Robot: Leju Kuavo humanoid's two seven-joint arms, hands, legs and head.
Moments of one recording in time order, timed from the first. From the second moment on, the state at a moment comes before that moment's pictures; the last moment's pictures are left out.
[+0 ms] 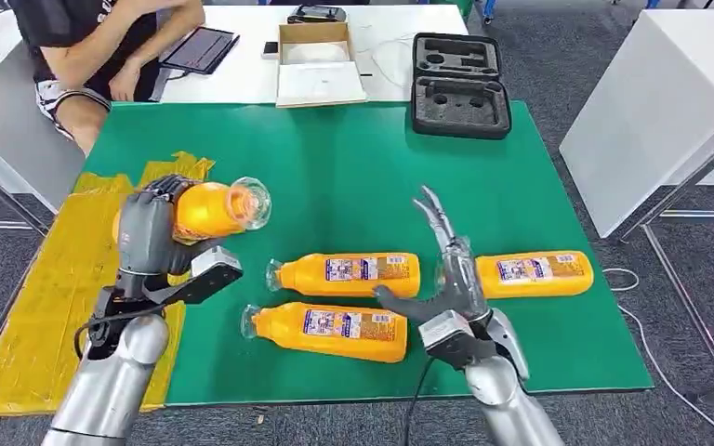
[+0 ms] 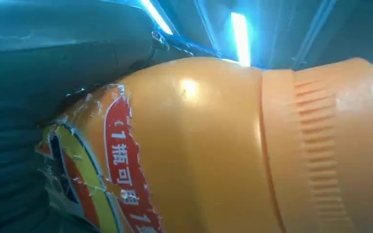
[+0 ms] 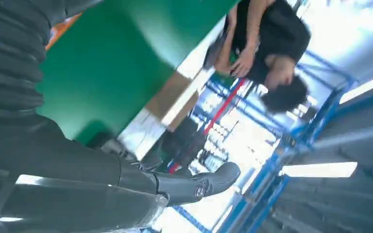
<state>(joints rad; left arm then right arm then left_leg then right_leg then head) -0.37 -0.02 -0.22 -1.37 -1.01 0.48 -0.24 -0.06 0.00 0.25 -1.64 0.43 -0.15 -0.48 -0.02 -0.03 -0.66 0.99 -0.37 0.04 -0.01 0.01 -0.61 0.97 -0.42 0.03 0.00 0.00</state>
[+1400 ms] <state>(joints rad) -0.89 0.29 -0.44 -0.56 -1.41 0.01 -0.26 0.05 0.03 -0.01 -1.75 0.42 -0.15 -0.46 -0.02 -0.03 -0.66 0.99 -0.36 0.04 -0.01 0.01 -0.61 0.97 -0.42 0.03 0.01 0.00</state>
